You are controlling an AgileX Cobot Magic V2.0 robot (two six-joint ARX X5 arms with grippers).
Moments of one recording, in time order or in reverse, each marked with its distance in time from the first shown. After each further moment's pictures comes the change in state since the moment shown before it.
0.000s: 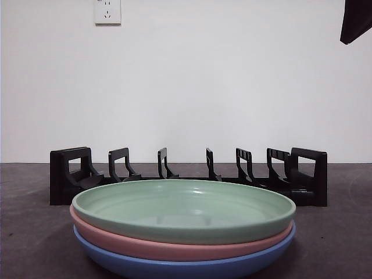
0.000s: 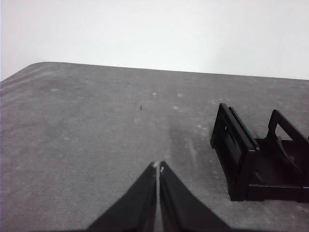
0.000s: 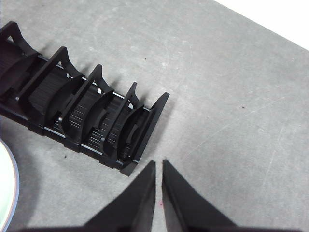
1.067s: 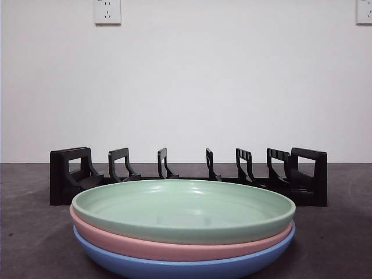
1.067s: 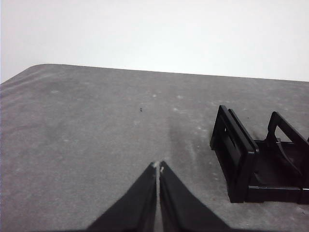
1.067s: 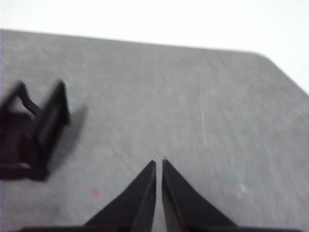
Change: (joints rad) left arm 0.000 0.000 0.000 0.006 0.000 0.000; right arm -0.391 -0.808 -0.848 0.468 -0.063 0.087
